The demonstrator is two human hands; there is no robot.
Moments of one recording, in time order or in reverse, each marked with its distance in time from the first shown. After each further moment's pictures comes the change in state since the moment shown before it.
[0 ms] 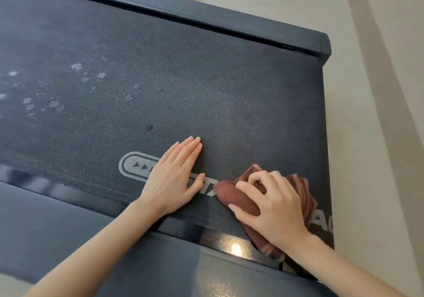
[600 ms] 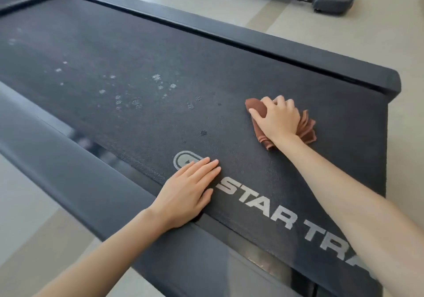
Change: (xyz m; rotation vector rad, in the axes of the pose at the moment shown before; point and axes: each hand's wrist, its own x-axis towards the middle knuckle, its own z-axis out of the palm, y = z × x) left_hand -0.060 -0.018 -0.024 0.092 -0.050 -0.114; right_hand 0.220 0.027 0.083 -0.175 -0.065 0.240
